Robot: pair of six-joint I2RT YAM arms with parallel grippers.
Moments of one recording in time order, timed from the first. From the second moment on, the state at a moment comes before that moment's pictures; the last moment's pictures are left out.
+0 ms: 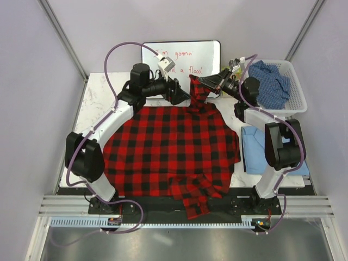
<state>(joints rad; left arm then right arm) -0.43 1.67 1.45 -0.03 0.70 -0.03 0.17 1.80 1.14 0.99 -0.83 1.42</state>
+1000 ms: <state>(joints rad) -0.46 1.81 1.86 -0.63 0.61 0.35 0.13 1.71 1.28 0.47 -0.97 0.73</state>
